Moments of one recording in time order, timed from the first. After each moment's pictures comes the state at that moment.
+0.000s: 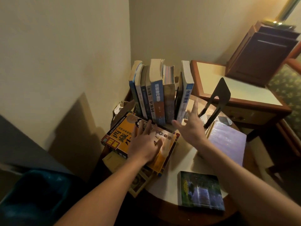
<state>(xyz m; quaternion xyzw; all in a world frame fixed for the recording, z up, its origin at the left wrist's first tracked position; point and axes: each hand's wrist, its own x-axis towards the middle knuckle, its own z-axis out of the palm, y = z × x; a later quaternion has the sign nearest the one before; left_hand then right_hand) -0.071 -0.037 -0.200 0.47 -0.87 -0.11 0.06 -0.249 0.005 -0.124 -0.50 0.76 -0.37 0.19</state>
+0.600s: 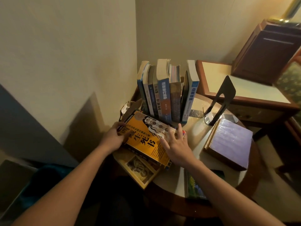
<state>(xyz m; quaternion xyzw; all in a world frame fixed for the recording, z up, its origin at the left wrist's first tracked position) 0.045 -0.067 -0.177 0.60 -0.64 -0.45 0.18 -0.195 0.038 -0.193 -0.58 0.76 -0.15 0.27</state>
